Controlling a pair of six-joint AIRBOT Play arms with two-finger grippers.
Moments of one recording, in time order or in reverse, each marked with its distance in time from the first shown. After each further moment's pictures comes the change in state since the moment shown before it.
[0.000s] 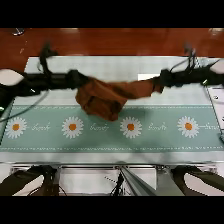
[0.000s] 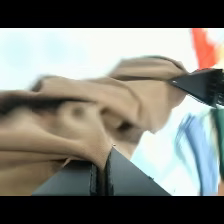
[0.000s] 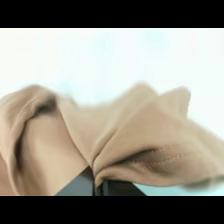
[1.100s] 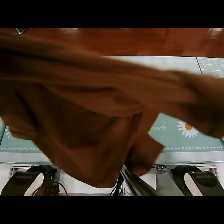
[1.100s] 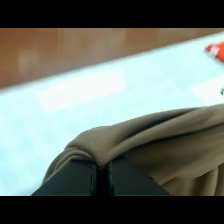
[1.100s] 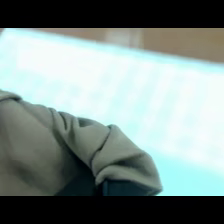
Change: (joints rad) left arm 0.116 0.396 0.584 0.509 -0.524 -0.259; right arm 0.002 0.704 0.326 -0.315 0.578 0.204
